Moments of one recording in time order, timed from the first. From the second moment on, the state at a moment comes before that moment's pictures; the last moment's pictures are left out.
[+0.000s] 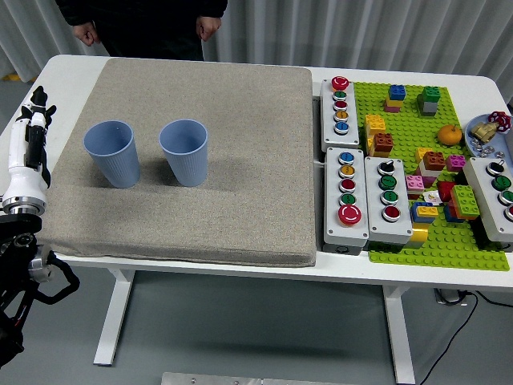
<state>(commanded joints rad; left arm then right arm) -0.15 0.24 -1.42 -1.28 1.07 0.28 -0.26 0.18 -0.11 1.19 0.18 -0.86 -0.14 -0.22</state>
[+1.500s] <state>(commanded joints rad) -0.16 0.24 -1.44 -1.28 1.05 0.27 -0.26 0.19 -0.11 1.19 0.18 -0.86 -0.14 -0.22</state>
